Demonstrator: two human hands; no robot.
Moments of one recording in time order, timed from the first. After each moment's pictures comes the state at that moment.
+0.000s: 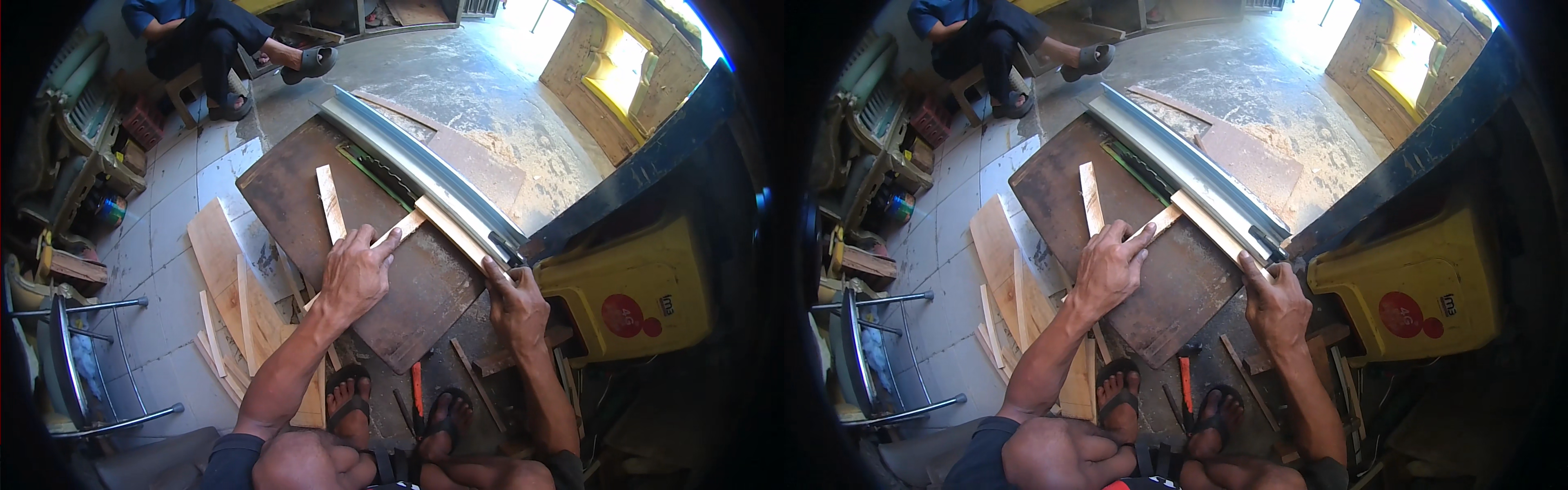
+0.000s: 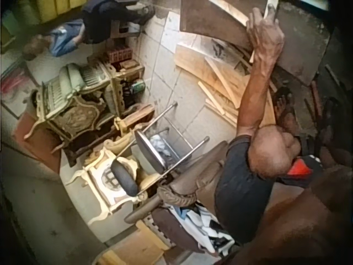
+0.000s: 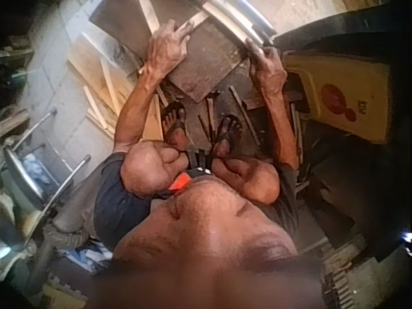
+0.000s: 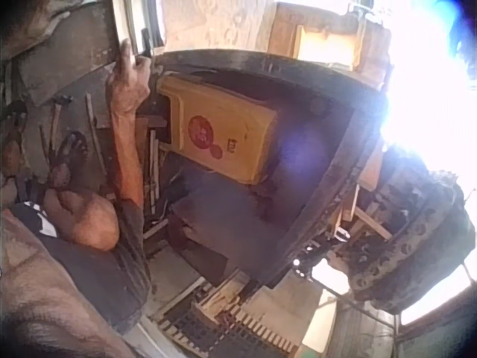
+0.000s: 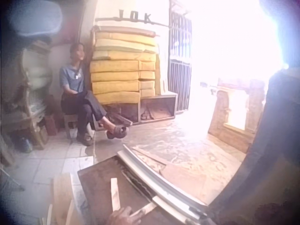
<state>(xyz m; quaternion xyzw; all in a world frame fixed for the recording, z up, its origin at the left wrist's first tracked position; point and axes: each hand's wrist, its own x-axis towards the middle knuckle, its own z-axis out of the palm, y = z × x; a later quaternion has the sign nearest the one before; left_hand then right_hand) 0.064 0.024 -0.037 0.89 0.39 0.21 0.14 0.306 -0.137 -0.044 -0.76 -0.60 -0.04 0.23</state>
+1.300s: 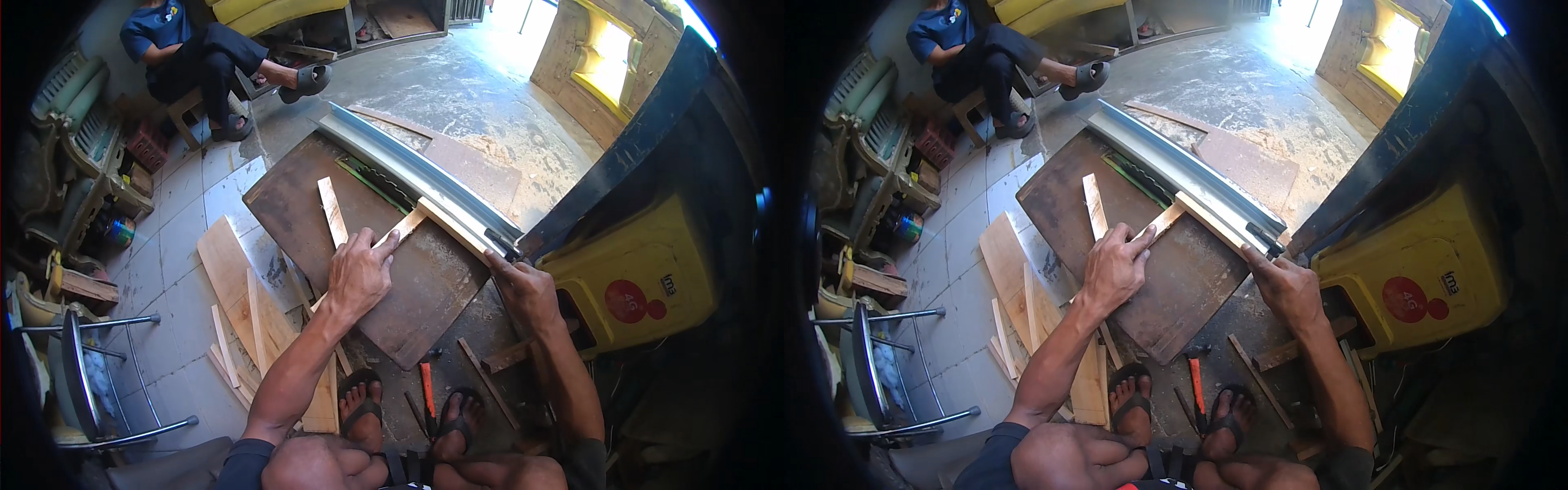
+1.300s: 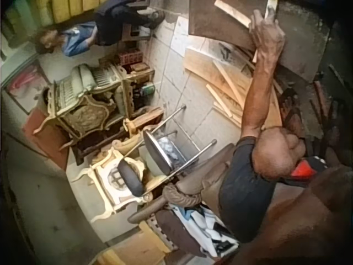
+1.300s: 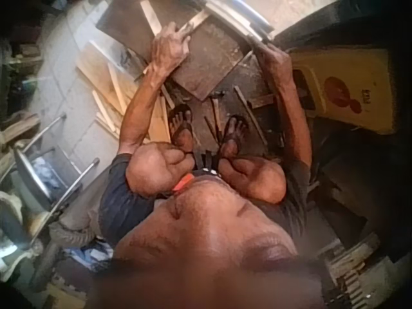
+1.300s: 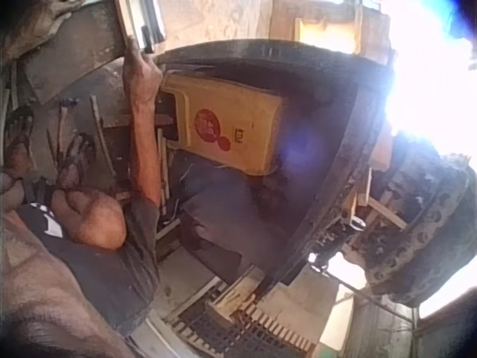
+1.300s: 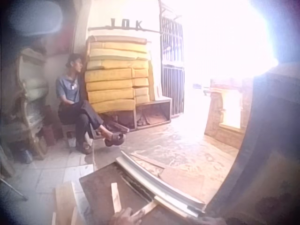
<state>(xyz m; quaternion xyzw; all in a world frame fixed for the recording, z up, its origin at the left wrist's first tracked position) 0.066 0.027 -0.044 0.89 0.38 0.22 0.12 0.342 -0.131 -0.043 -0.69 -0.68 -0.03 0.25</state>
